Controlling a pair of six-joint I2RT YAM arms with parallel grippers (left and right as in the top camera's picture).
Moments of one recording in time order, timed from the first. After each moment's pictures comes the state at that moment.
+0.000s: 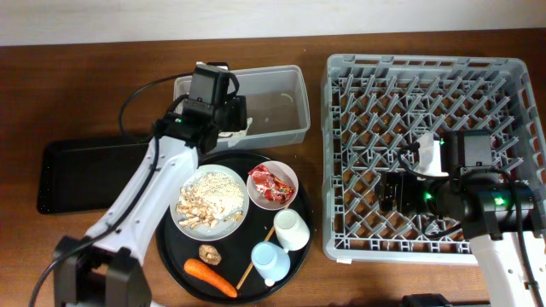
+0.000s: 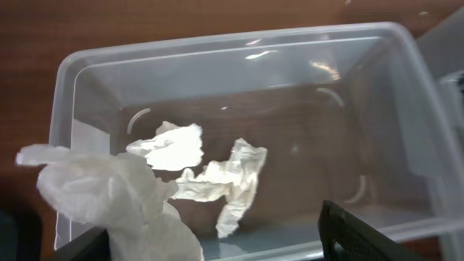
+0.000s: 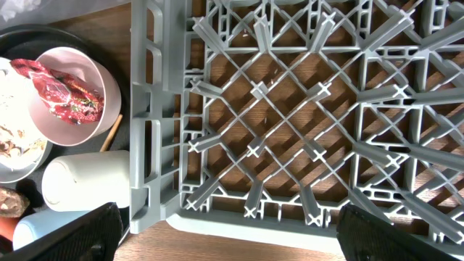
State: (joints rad) left arm -0.33 1.67 1.35 -0.53 -0.15 -0.24; right arm 0.01 1.08 1.13 -1.22 -0.18 0.12
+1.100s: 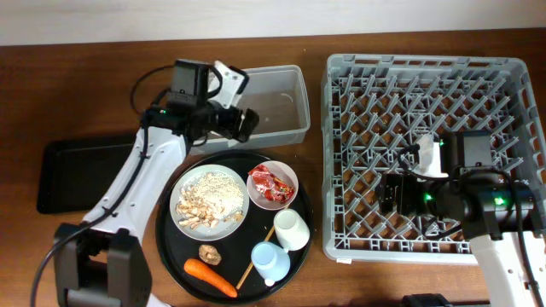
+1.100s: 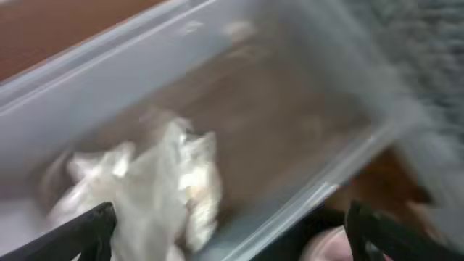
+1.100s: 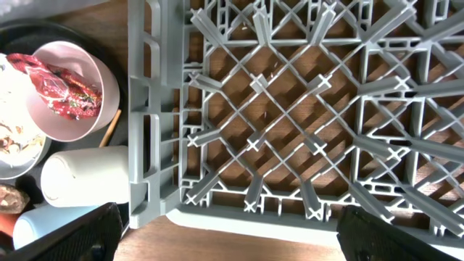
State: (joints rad) left arm -0.24 1.73 1.38 -0.53 0.31 0.21; right arm 0.02 1.08 1.13 -1.23 -0.18 0.12
